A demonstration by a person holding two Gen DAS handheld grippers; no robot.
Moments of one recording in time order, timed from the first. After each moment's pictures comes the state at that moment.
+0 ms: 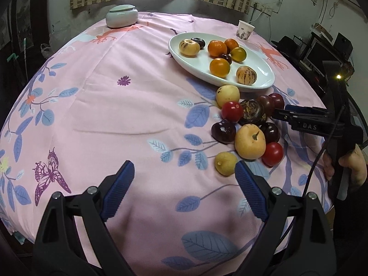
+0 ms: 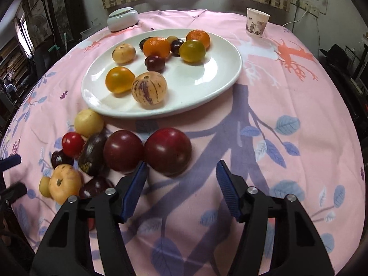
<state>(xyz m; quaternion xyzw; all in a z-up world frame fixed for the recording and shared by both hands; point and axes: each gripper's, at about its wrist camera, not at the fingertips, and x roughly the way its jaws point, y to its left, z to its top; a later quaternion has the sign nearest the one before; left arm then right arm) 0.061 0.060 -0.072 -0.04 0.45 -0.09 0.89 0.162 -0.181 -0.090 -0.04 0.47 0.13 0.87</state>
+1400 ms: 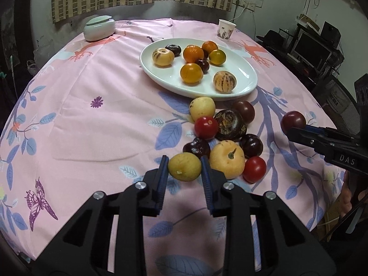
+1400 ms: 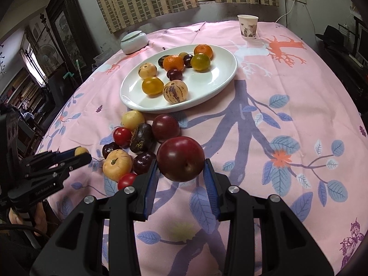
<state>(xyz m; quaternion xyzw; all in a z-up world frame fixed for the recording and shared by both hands) 0.085 0.030 -0.062 -0.01 0.44 -0.13 0.89 0.090 -0.197 -0.054 0.06 0.44 0.16 0.88</state>
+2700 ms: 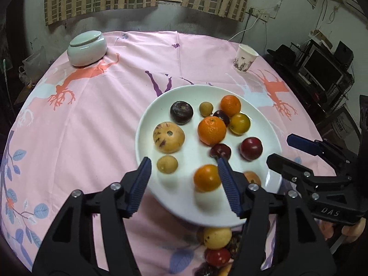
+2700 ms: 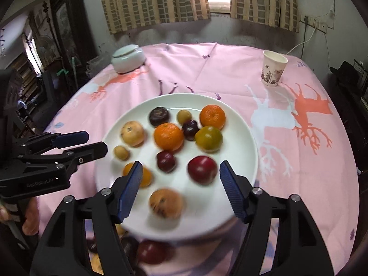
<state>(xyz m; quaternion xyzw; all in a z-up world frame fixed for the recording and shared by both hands) 0.243 0.025 -0.015 -0.03 0.44 -0.13 0.89 0.236 -0.164 -0.008 0.00 0.42 0.17 0.89</state>
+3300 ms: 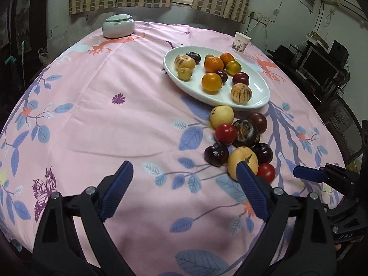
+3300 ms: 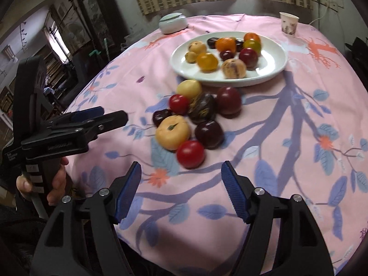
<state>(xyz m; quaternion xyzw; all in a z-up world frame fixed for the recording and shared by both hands) 0.072 0.063 -0.061 -0.05 0.42 -0.10 0.90 0.053 -0.138 -0.059 0.02 0.45 0.25 0.85</state>
